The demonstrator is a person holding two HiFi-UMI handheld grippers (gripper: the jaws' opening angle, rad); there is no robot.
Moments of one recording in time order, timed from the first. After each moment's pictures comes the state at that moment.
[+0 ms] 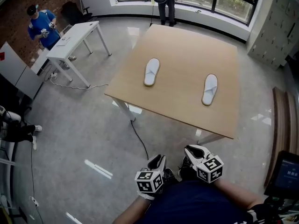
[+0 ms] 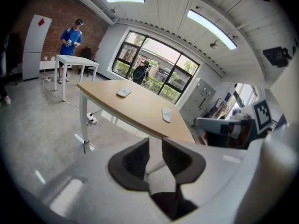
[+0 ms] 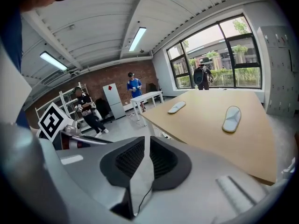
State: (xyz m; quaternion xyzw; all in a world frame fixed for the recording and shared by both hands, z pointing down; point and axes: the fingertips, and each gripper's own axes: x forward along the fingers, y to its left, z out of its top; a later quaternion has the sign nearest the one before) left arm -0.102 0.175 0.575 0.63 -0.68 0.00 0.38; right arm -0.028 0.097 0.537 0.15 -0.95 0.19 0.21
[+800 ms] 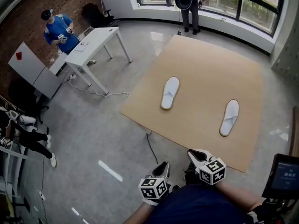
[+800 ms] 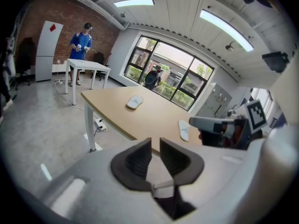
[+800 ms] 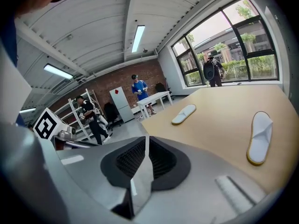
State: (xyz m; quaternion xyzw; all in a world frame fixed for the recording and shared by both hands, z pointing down) left arm -0.185 0.094 0.567 0.57 -0.73 -0.01 0.38; right arm -0.132 -0.004 0.539 0.08 -0.95 0.22 0.20
